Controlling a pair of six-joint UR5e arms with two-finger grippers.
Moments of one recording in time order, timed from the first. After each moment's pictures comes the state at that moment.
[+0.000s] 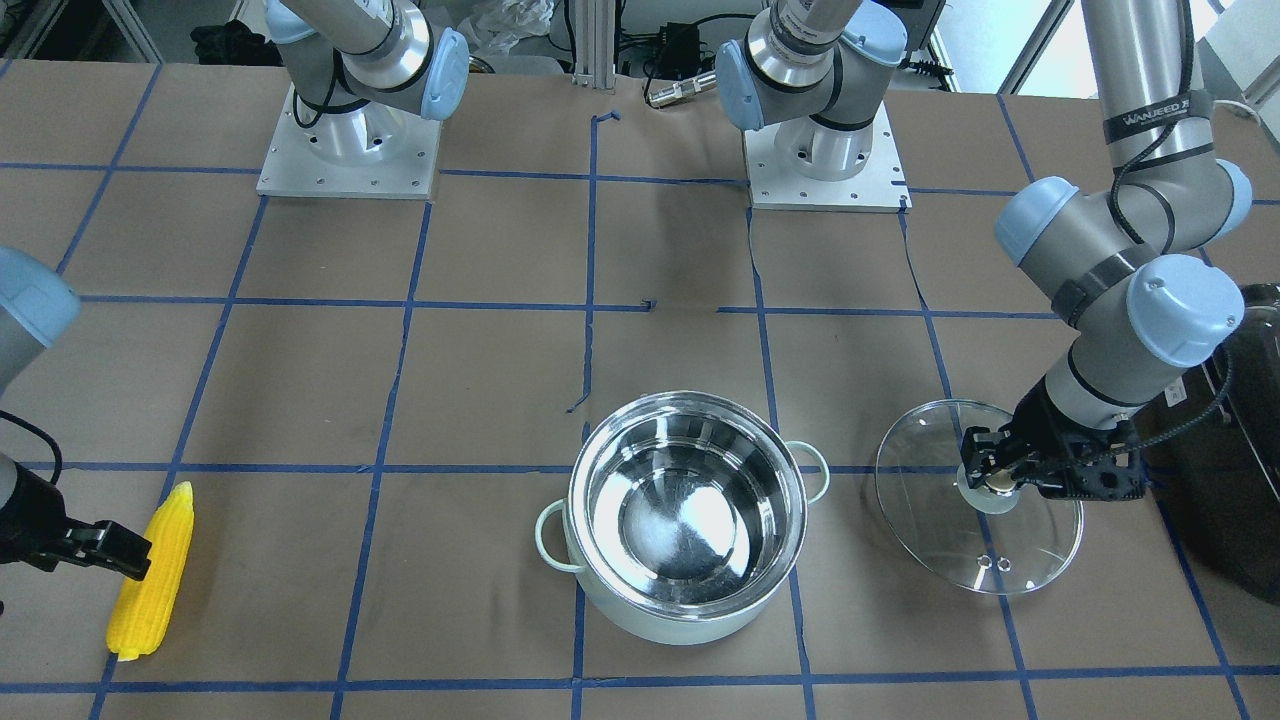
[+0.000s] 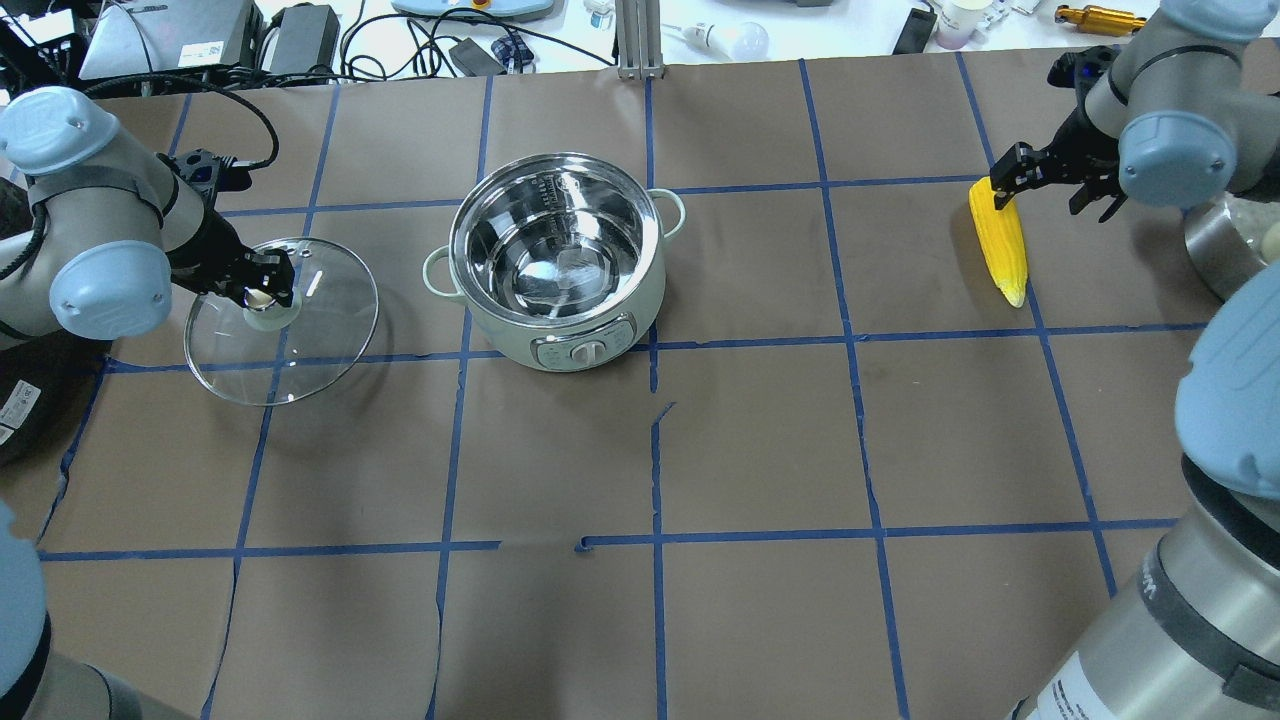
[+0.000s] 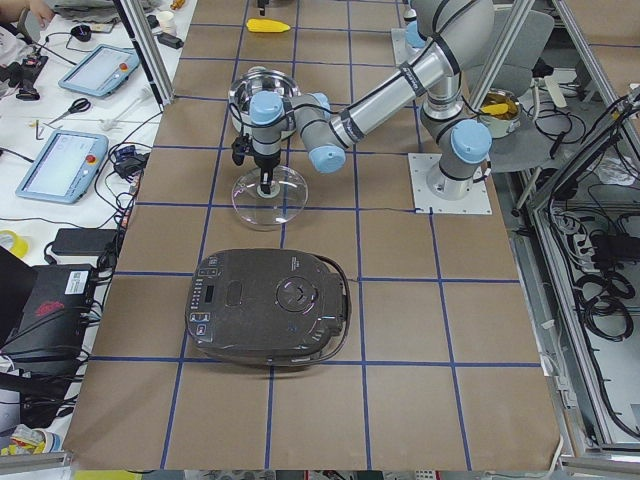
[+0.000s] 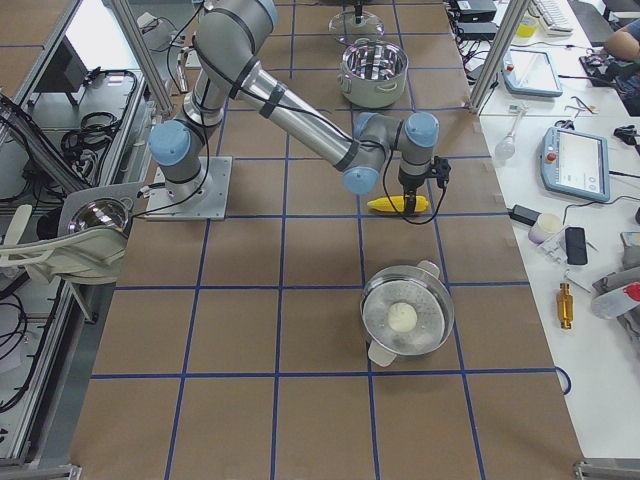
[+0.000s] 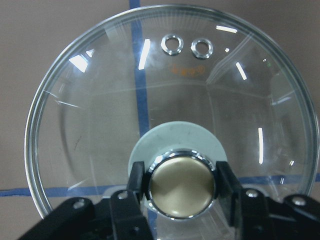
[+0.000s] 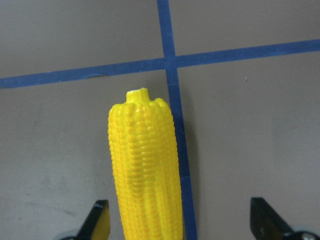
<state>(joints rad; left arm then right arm) -1.20 -1.92 -1.83 -0.88 1.55 0.38 1.21 -1.00 1.56 -2.22 -1.51 -0.25</state>
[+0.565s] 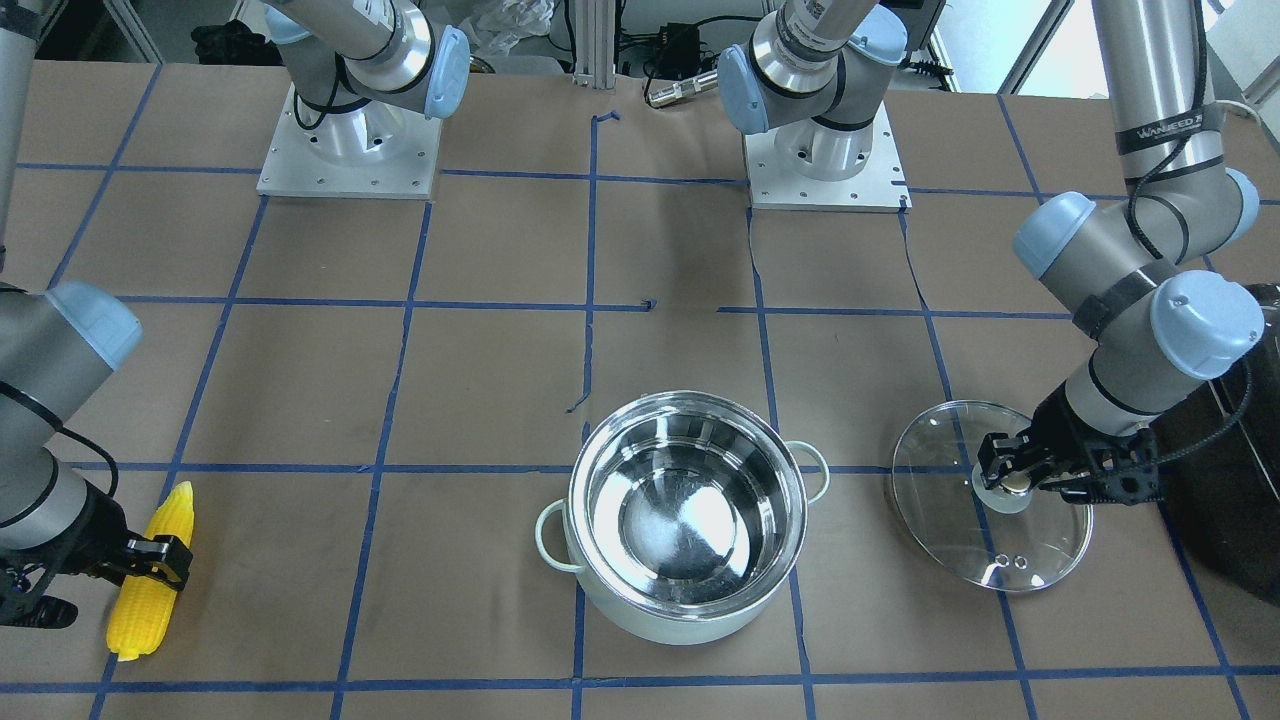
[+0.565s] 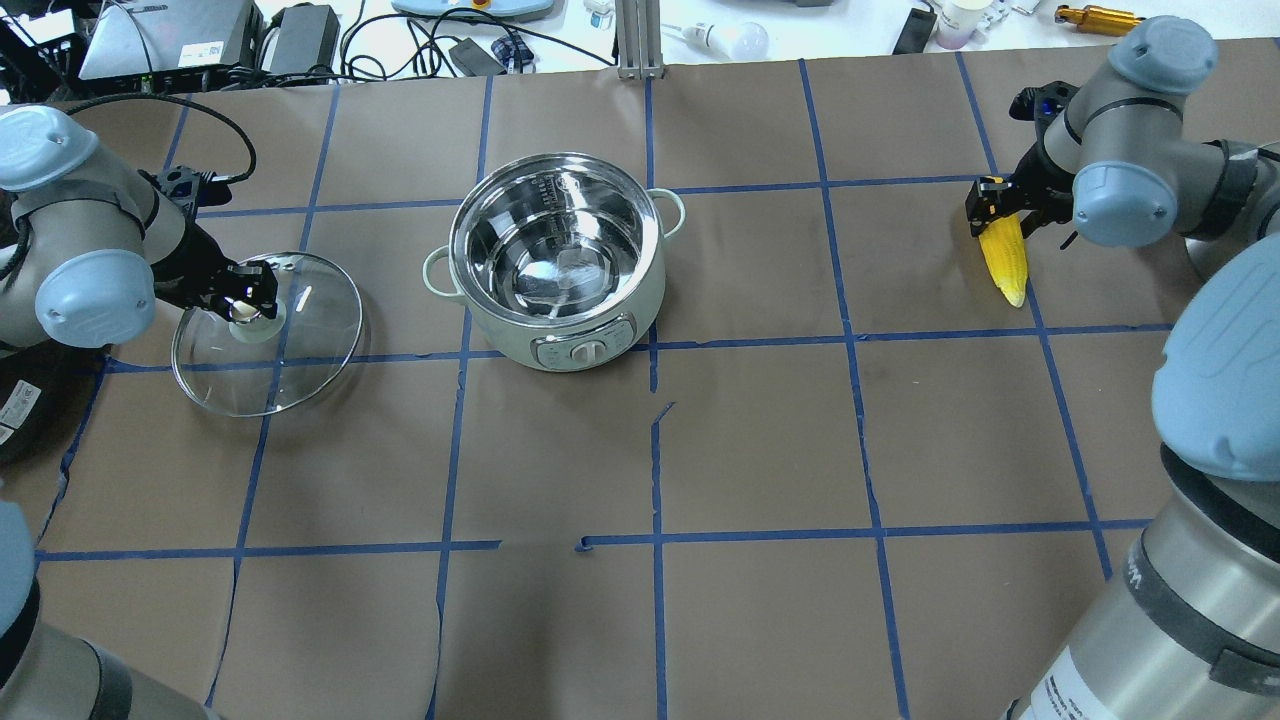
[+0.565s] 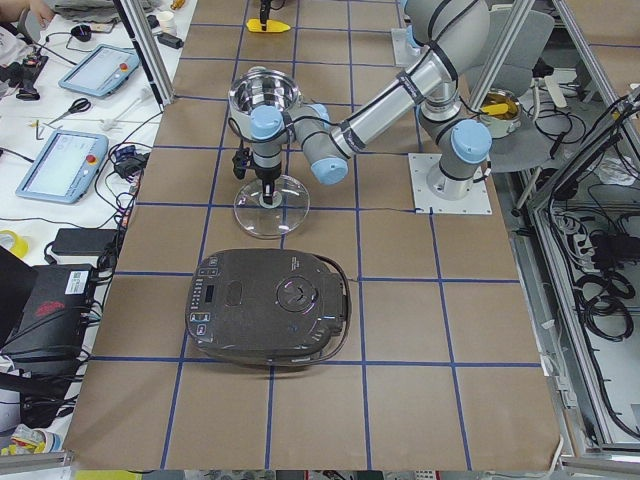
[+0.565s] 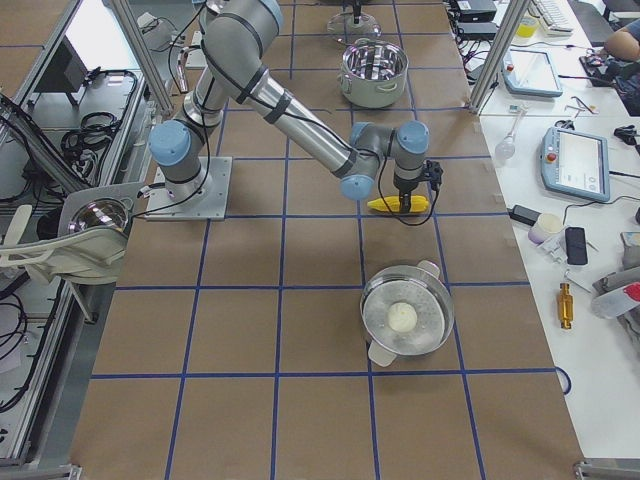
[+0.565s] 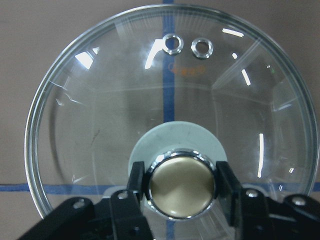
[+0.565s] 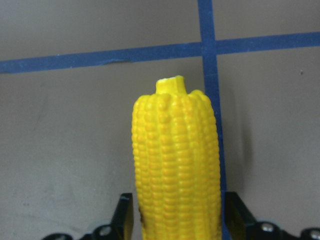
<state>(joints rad) -1.15 -1.94 -1.84 -0.87 1.54 0.39 1.23 -0.98 1.62 -2.32 -1.50 -0.27</state>
